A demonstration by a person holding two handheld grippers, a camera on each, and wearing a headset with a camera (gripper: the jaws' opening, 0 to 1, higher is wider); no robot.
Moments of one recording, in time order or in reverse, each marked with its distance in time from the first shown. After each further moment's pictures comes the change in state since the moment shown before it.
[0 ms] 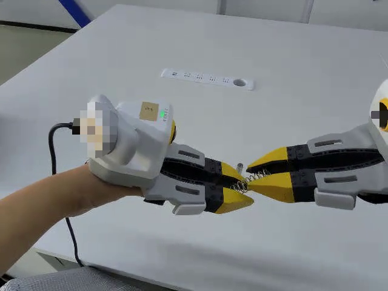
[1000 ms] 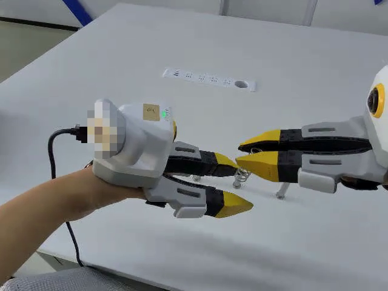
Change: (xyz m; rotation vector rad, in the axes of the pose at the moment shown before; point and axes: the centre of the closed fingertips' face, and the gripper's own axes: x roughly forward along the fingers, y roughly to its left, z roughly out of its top) left arm -0.010 0.020 -0.009 -0.059 0.004 0.106; right arm 0.003 -0.029 0.017 0.020 -0.022 -0.137
